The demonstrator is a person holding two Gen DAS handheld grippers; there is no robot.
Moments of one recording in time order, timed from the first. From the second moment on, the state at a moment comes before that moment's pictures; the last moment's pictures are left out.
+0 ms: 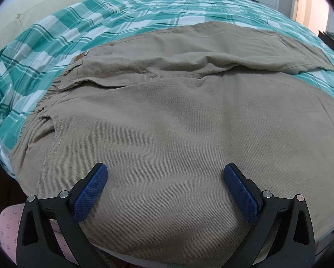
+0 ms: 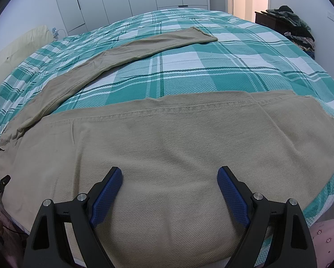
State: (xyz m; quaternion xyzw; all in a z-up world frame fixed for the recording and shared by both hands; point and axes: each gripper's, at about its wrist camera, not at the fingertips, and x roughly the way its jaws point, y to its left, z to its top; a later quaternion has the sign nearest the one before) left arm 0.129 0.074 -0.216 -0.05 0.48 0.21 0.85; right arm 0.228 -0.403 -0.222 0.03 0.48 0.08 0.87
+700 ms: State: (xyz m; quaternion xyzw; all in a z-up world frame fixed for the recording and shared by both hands) left arm 0.292 0.109 -0.194 -0.09 0.49 0.20 0.85; right arm 0.406 -0.378 -0.130 0.10 0.44 0.17 0.87
